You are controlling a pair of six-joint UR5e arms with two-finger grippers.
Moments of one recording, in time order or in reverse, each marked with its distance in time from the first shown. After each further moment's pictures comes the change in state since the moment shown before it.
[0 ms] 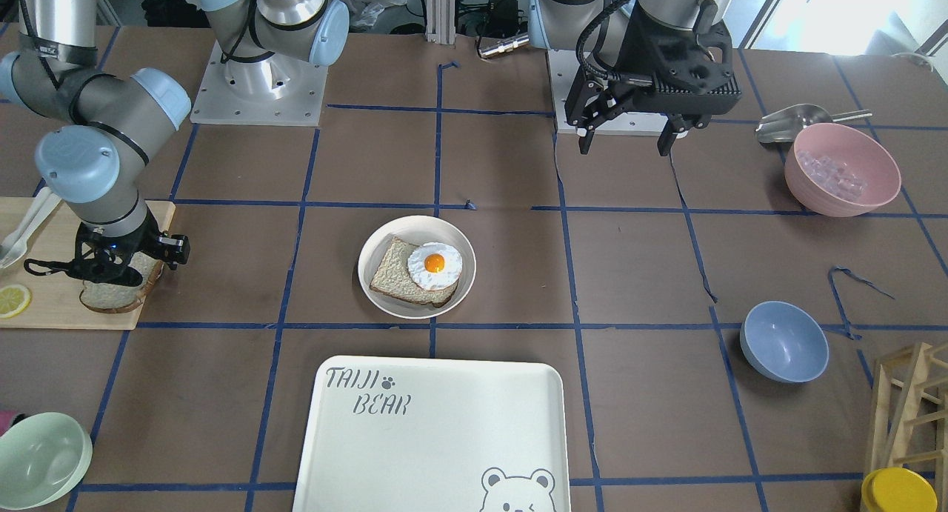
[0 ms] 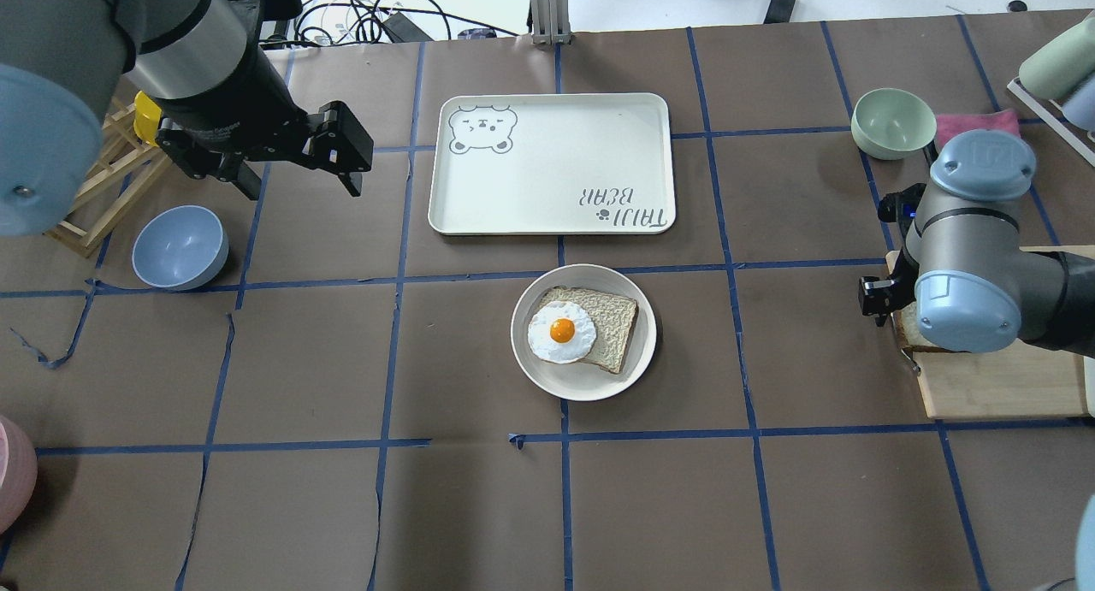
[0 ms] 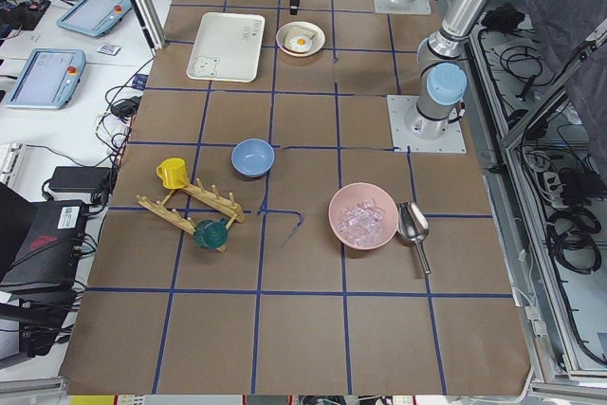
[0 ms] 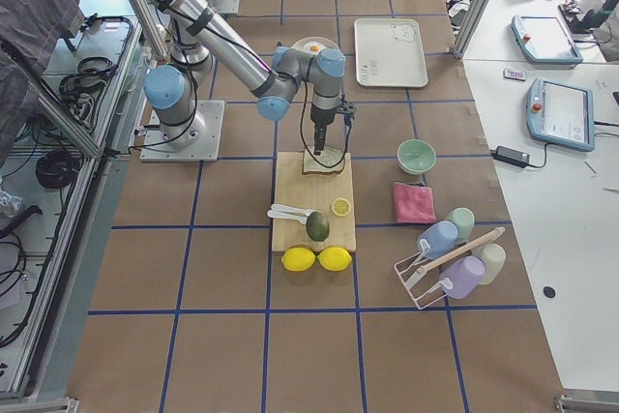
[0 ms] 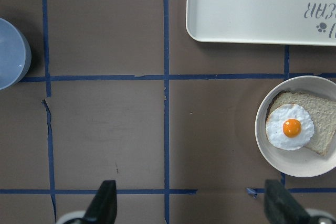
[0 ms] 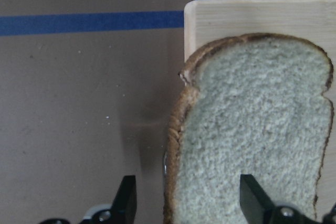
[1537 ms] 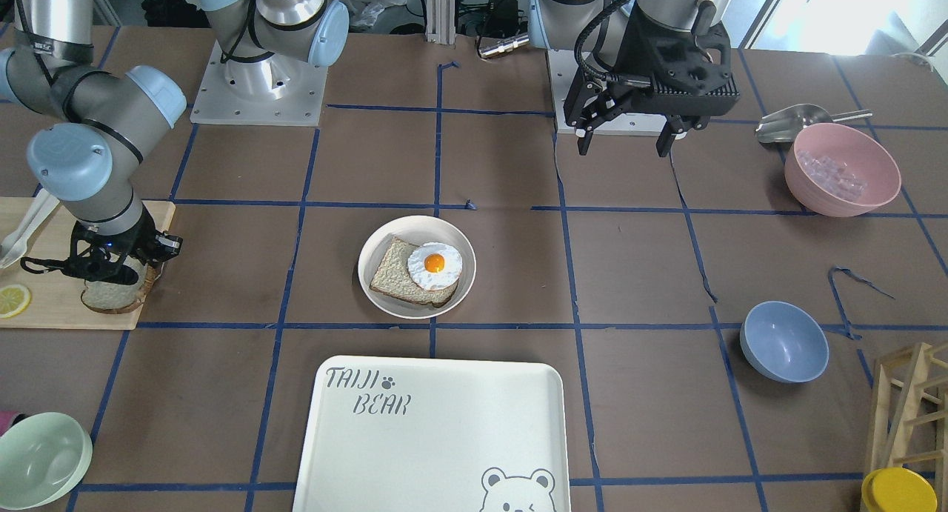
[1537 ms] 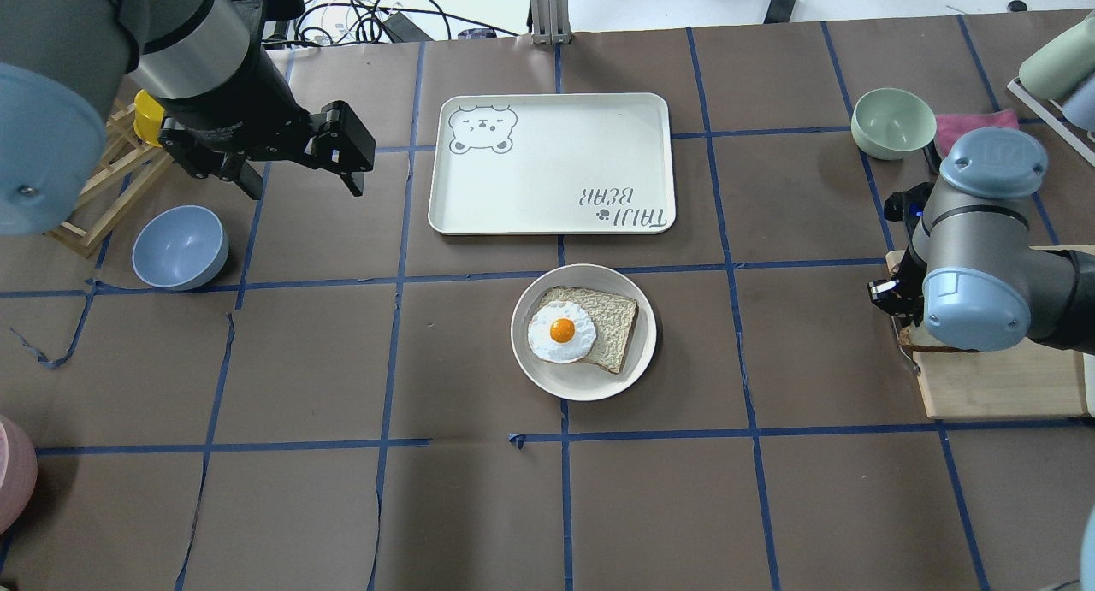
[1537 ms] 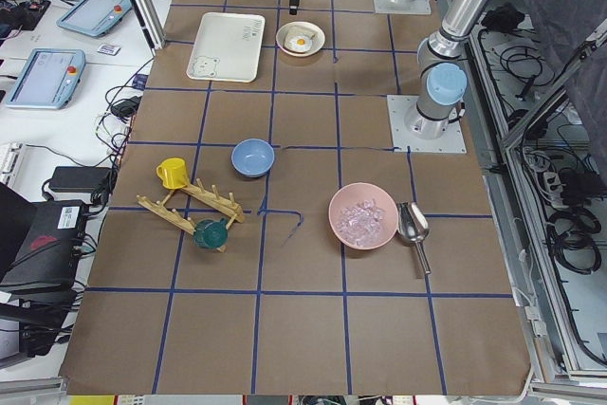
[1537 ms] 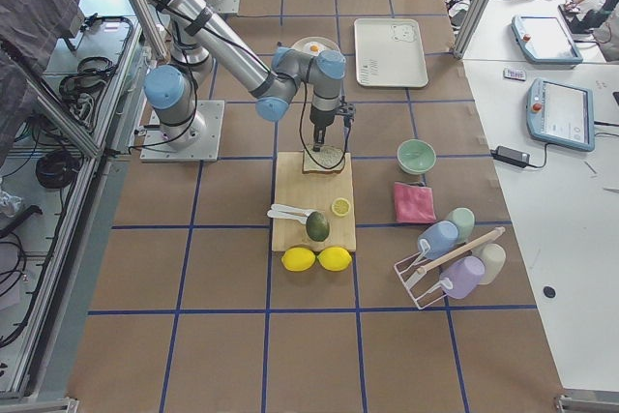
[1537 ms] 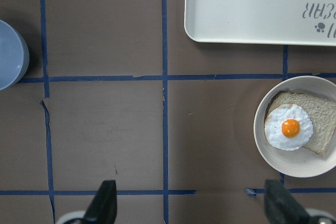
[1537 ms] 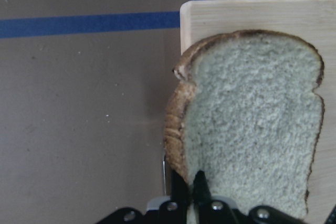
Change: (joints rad) left arm -0.002 -0.002 0.000 0.002 -0.001 0.000; right arm -0.005 -0.020 -0.006 0.020 0.014 0.007
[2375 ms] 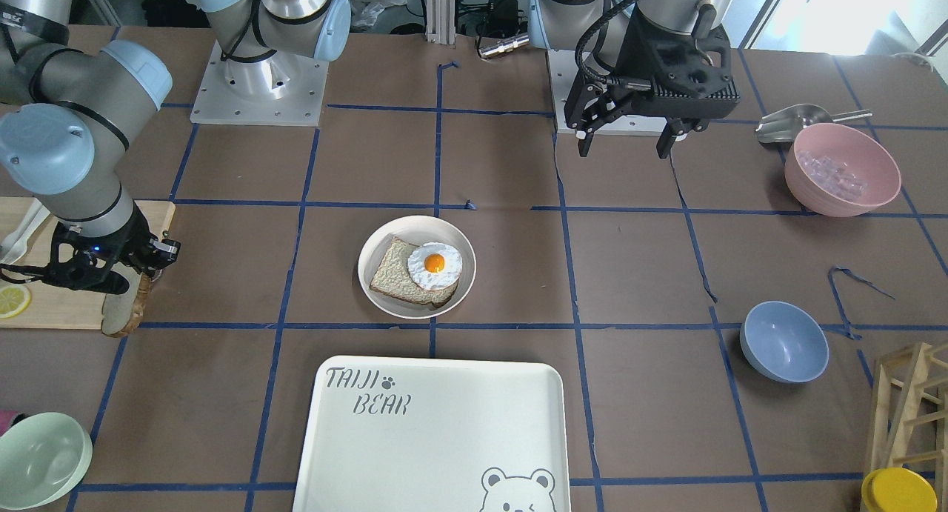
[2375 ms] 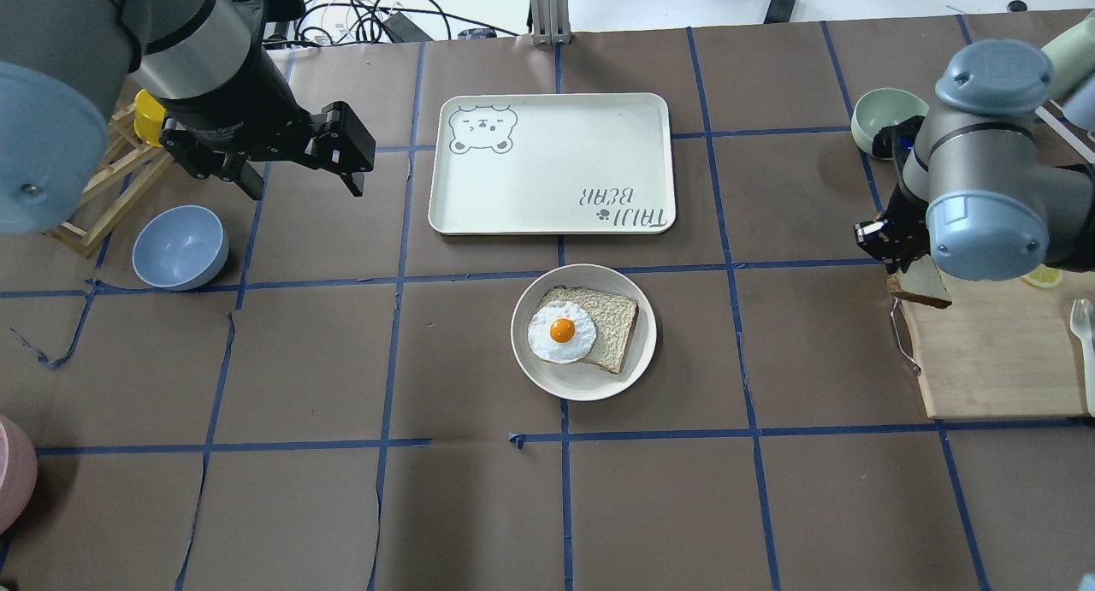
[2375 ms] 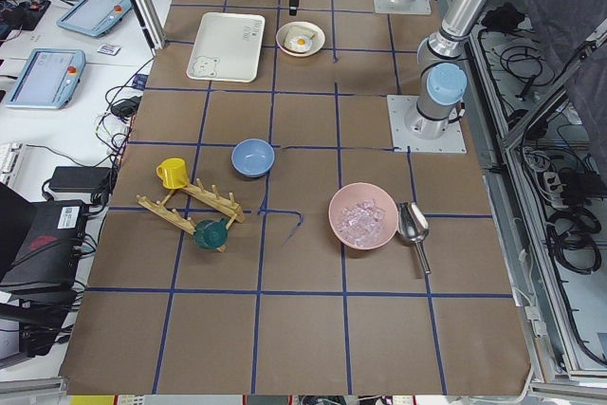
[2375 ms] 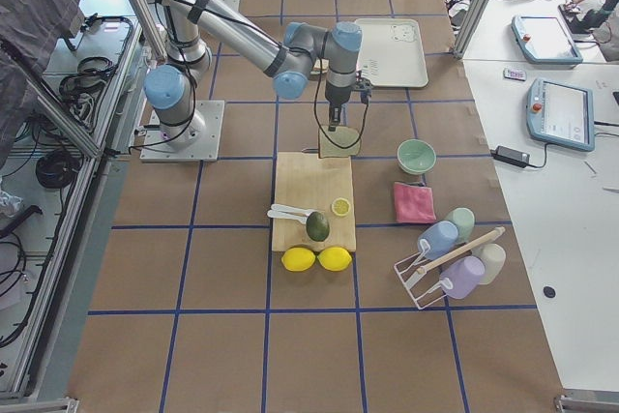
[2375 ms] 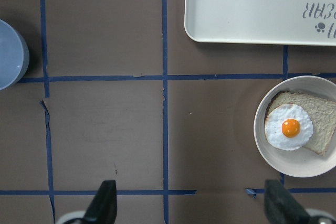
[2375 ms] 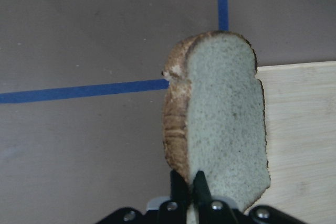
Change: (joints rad) left arm 0.002 -0.002 -0.001 0.001 0.000 0.001; right arm 0.129 -0.028 -0.206 0.252 0.040 0.126
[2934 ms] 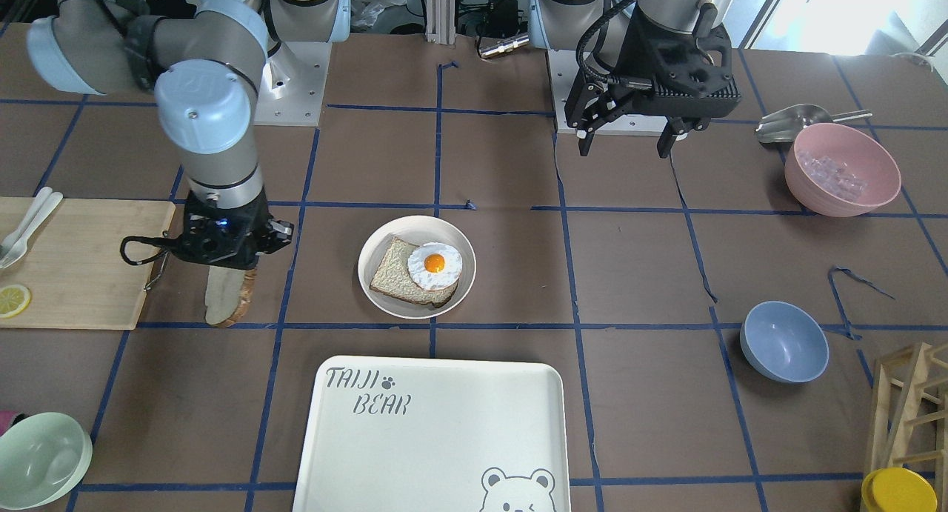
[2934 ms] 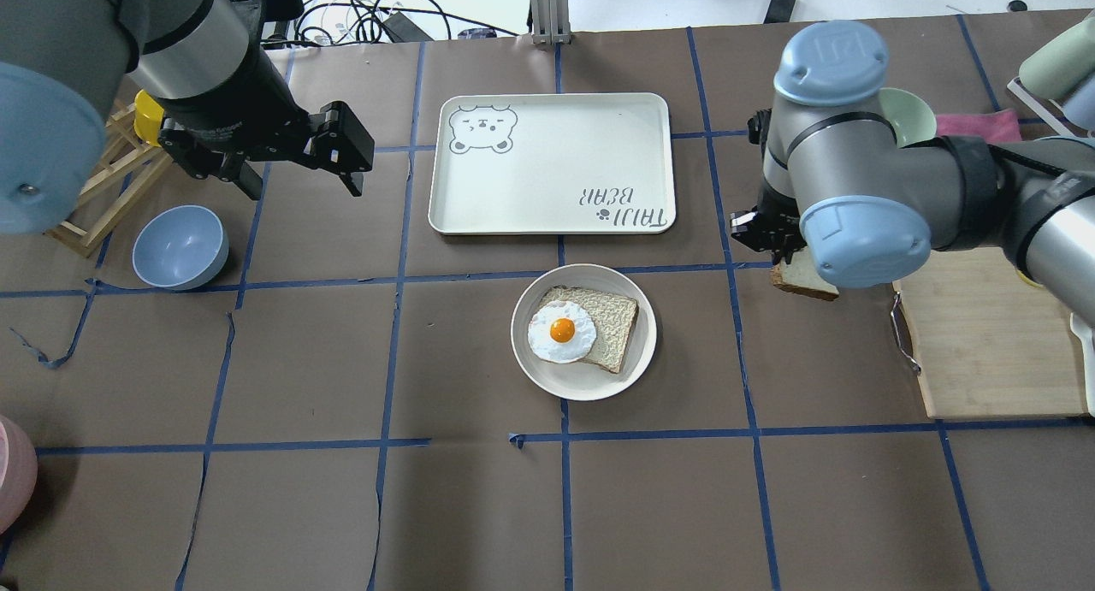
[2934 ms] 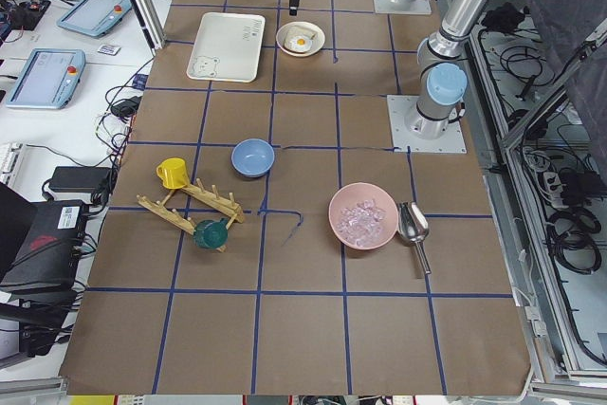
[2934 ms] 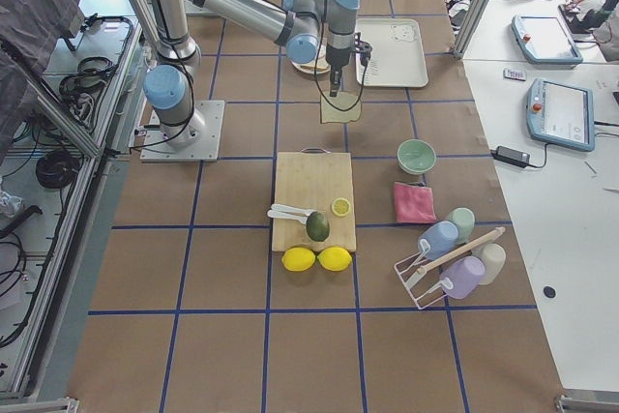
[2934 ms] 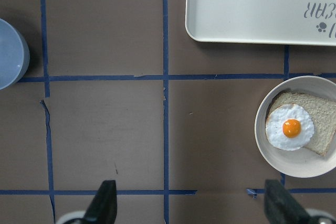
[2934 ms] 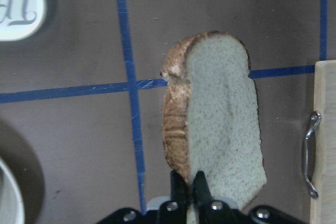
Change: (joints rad) left arm 0.001 0.002 0.000 -0.001 -0.001 0.000; right arm 0.333 -0.052 -0.041 0.064 0.014 0.321
